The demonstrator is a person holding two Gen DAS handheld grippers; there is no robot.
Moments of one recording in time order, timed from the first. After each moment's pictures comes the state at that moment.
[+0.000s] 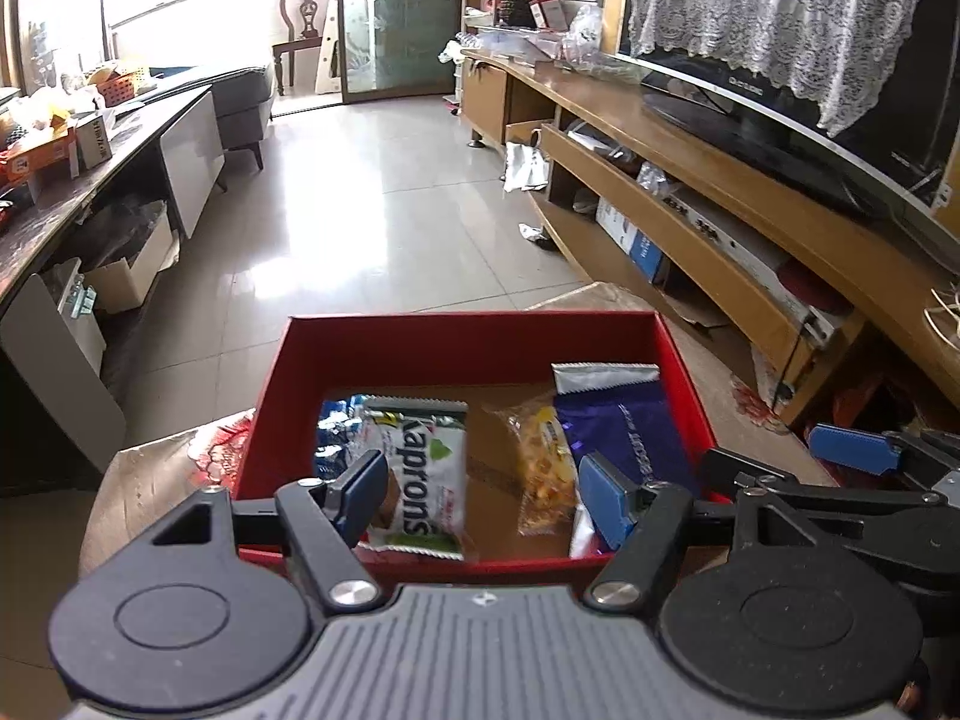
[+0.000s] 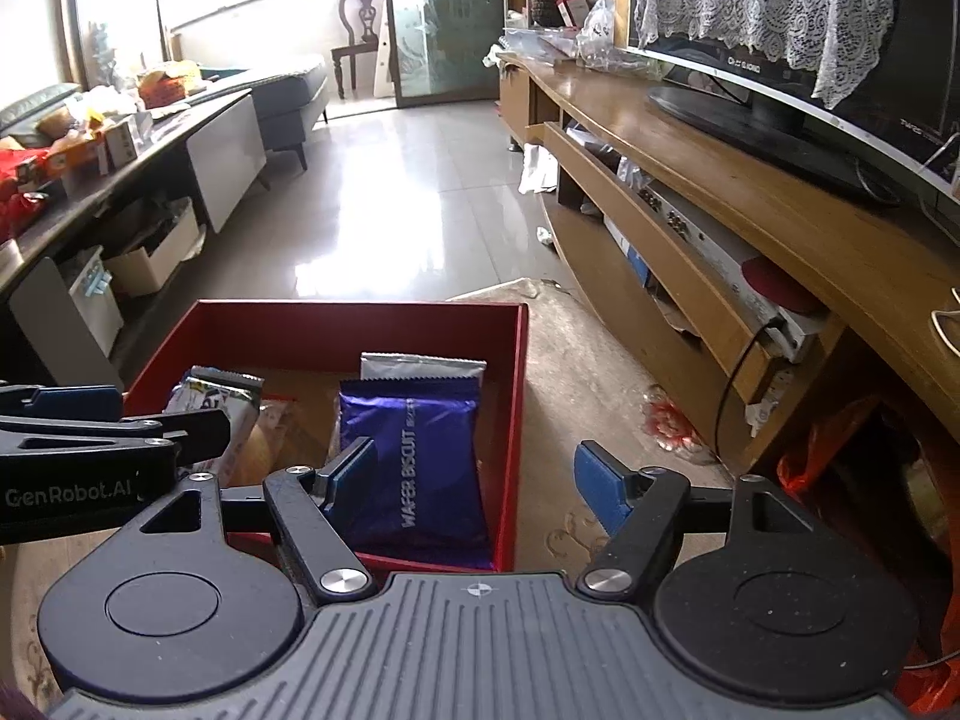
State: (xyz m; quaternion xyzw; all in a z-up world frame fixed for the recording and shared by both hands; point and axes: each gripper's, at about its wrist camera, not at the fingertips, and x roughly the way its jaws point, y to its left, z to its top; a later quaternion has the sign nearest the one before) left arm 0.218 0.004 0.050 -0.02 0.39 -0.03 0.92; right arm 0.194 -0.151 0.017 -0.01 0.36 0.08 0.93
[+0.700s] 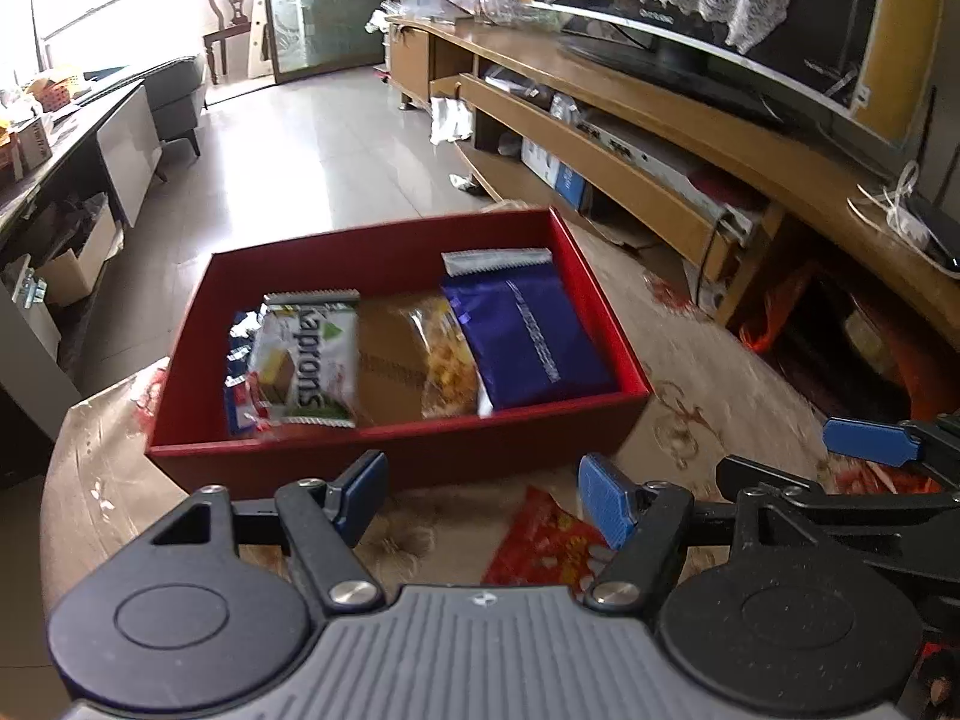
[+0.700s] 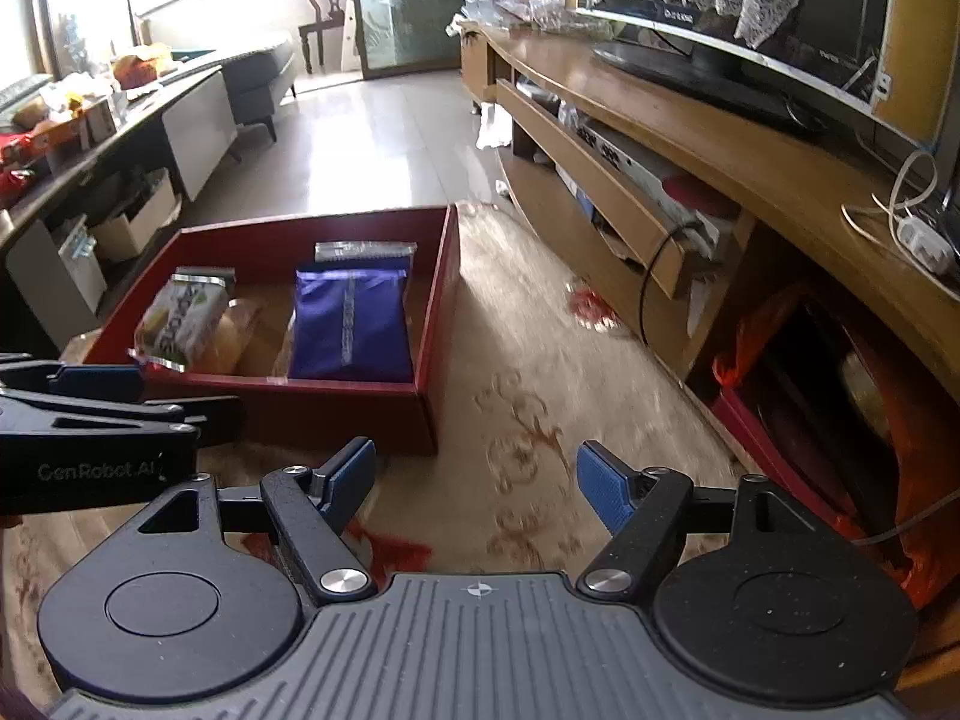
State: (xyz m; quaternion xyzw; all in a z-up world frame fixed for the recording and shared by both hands) left arm 0.171 -0.035 0.028 0.01 0.42 -0.09 0.90; right arm 0.123 -0.191 0.004 0.00 0.40 0.05 0.92
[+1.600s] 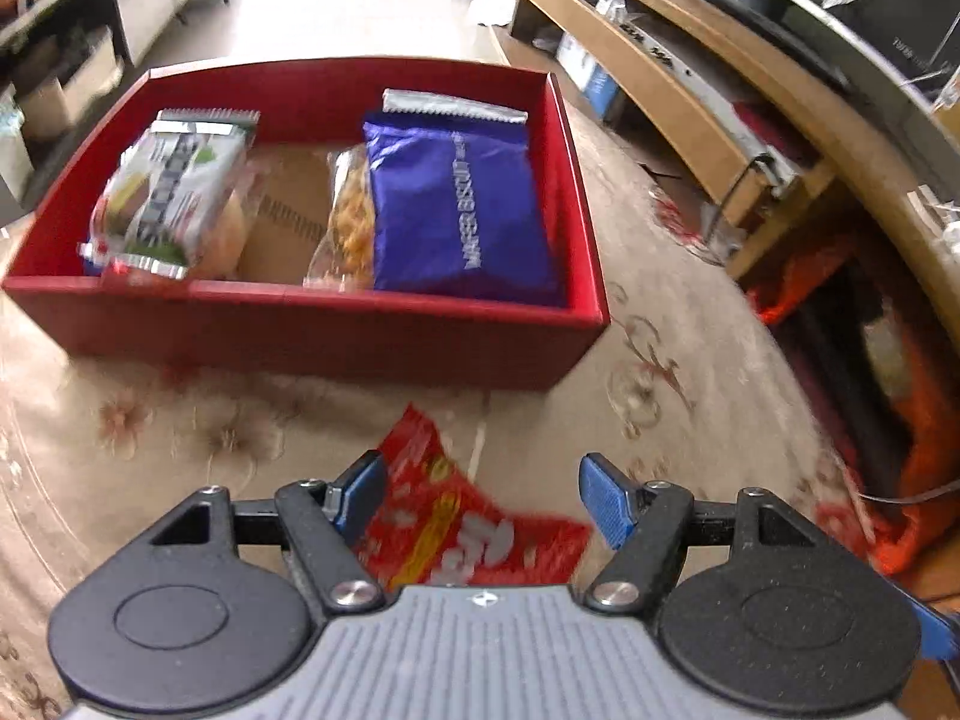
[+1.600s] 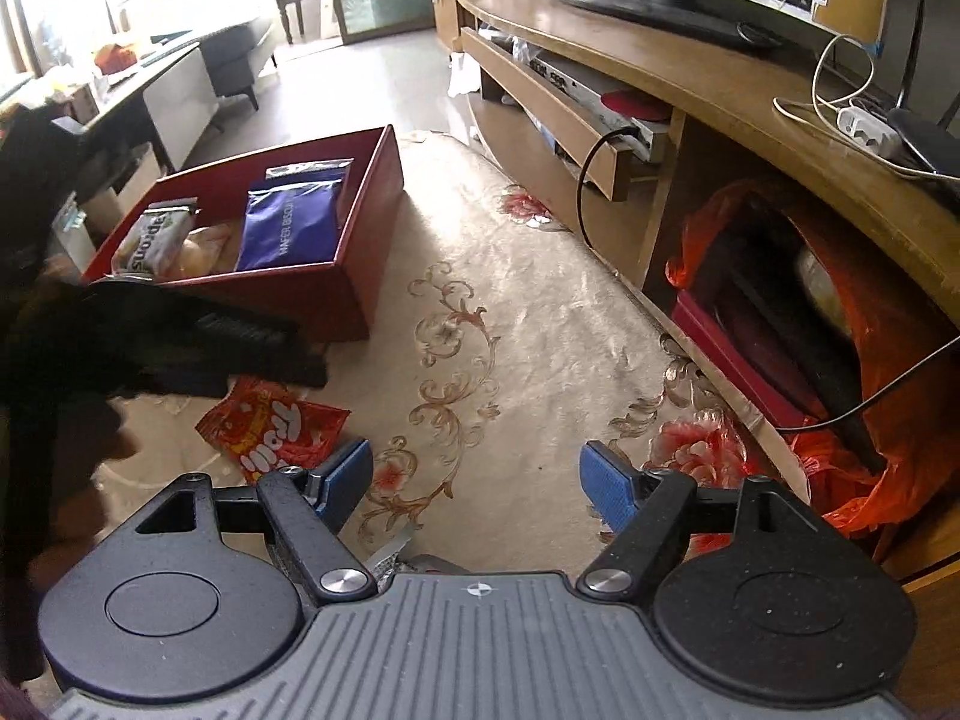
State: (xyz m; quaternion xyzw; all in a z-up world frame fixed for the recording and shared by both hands) left arm 0.202 -0.097 -0.030 -0.07 0.51 -0.03 0.86; right arm 0.083 -0.245 -0.016 0.02 0.43 0.05 0.90
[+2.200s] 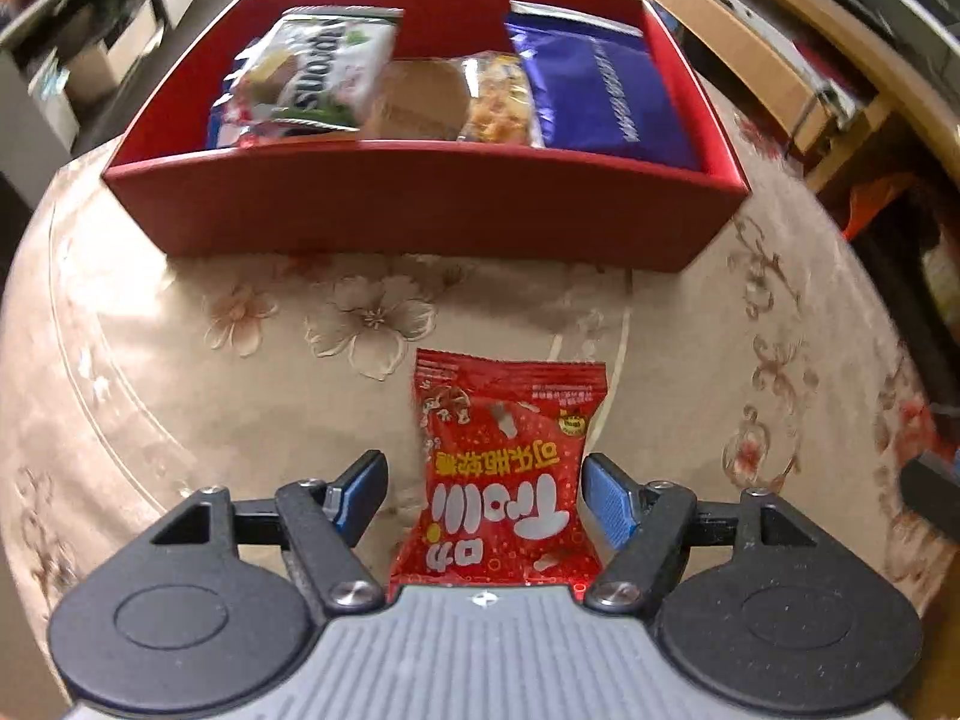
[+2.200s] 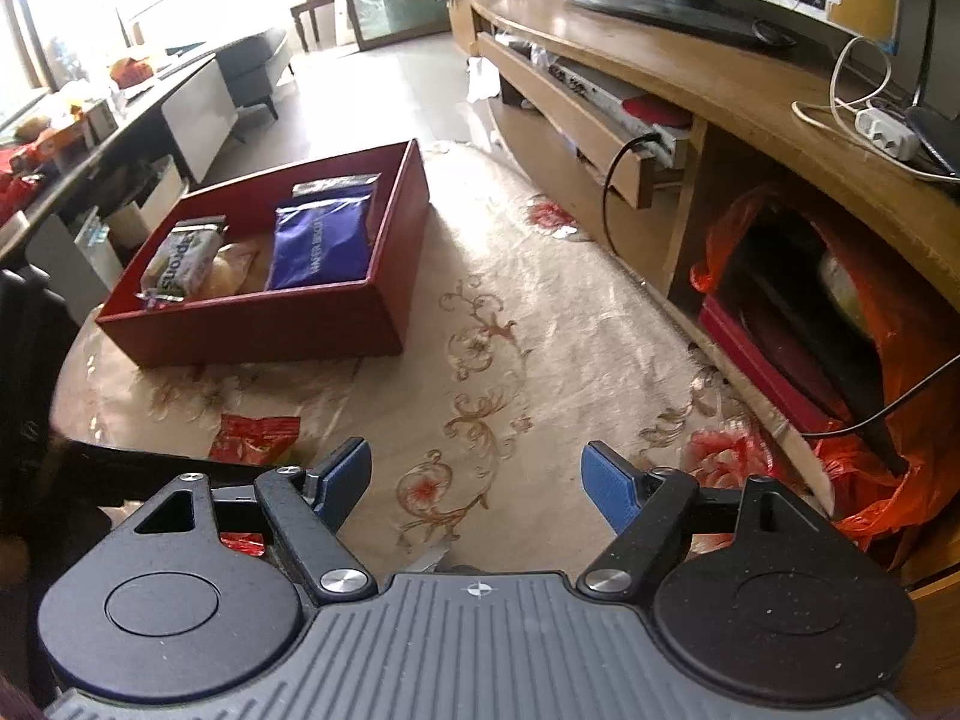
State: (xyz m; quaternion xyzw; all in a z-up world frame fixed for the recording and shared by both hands) left arm 0.159 -0.033 -0.048 -0.06 0.56 -0.01 0.83; right arm 0.086 -0.238 -0.009 0.04 0.44 0.07 0.90
